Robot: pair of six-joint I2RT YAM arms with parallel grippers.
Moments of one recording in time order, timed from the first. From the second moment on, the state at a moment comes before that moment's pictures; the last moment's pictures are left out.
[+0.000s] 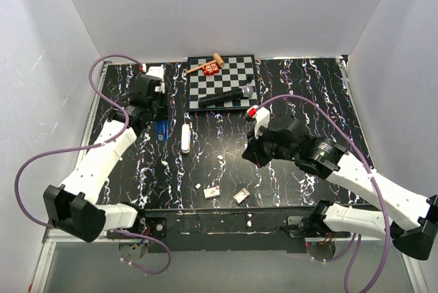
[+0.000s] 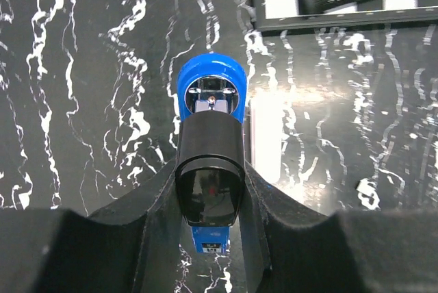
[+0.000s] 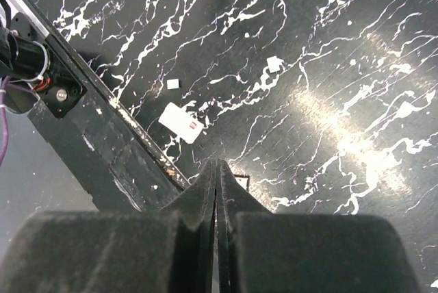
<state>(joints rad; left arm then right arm) -0.42 1.26 1.26 -0.73 -0.29 -0.22 0.95 0.99 1.02 -0.64 -0.09 0.26</state>
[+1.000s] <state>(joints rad) -0.24 1.76 1.27 -0.63 -0.06 -0.21 0.95 1.06 0.97 -0.53 -0.19 0.31</state>
